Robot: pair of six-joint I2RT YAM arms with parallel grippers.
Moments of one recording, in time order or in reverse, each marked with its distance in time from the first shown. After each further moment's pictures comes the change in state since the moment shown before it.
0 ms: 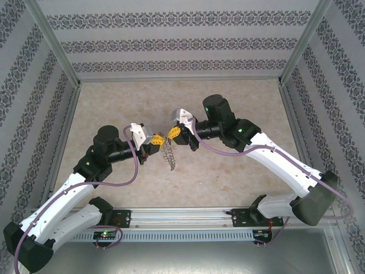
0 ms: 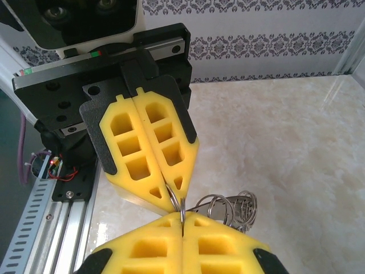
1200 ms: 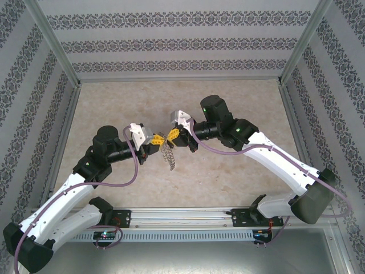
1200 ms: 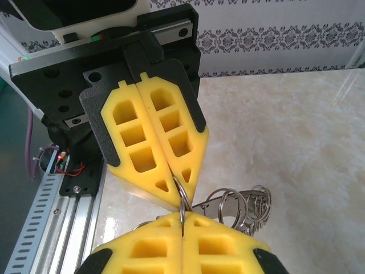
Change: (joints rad) left arm 0.000 -0.006 0.000 0.000 -0.004 0.016; right arm 0.006 0.017 0.001 -0.014 -0.016 -0.008
